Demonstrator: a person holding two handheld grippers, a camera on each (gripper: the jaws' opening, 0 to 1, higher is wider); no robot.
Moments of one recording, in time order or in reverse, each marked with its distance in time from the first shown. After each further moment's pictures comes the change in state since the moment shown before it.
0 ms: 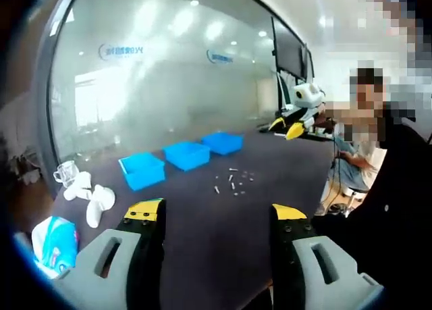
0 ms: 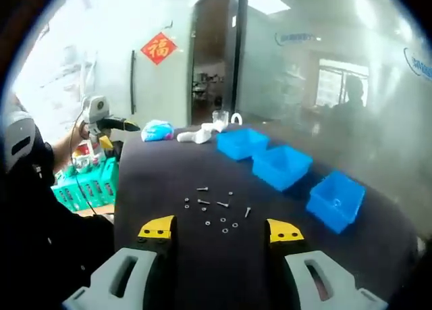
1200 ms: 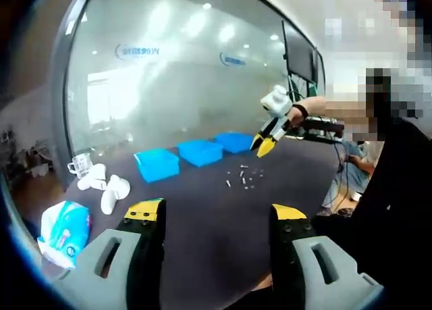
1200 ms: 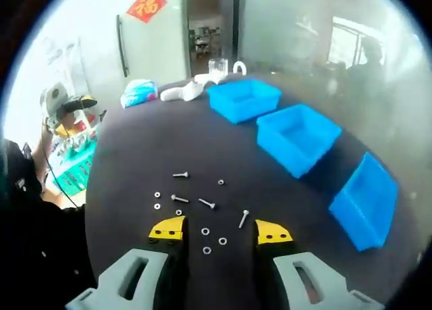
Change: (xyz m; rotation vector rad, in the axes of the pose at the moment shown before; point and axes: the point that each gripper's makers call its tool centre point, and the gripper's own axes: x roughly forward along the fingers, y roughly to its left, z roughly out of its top) left arm -0.026 0.012 -0.012 -0.028 -0.020 0.082; right arm 0.101 -0.009 -0.024 0.023 0.357 0.064
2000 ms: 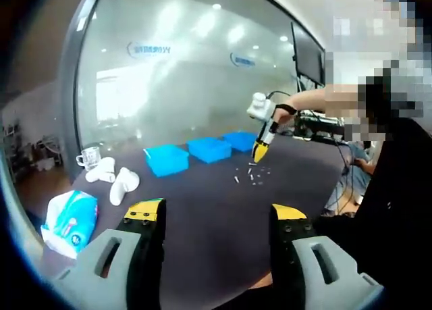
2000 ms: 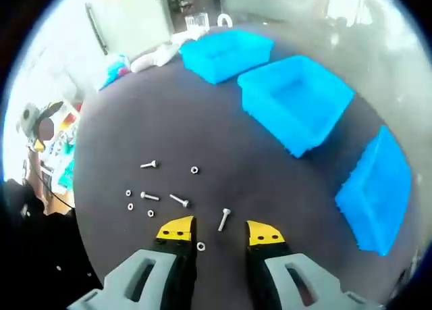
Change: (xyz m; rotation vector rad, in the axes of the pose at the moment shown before) left arm -0.010 0.010 -0.008 -0.027 0.002 0.053; right arm 0.036 -0.030 -0.011 0.100 0.311 0.019
